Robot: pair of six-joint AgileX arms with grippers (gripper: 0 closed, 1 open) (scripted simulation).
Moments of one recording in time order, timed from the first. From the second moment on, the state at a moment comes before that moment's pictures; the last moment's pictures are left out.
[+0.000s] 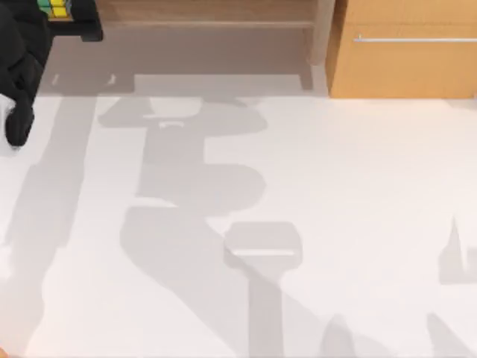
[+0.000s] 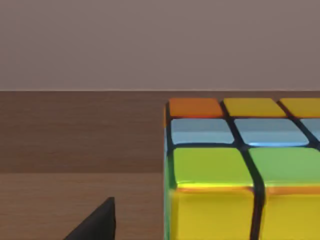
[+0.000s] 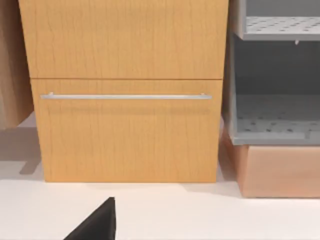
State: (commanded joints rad) left arm -0.05 2.13 1.13 1.00 0.00 0.01; right arm 0.00 0.00 0.00 0.00 0.00 0.00
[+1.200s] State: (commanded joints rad) left arm -0.05 2.14 1.14 1.00 0.00 0.01; right arm 0.00 0.00 0.00 0.00 0.00 0.00
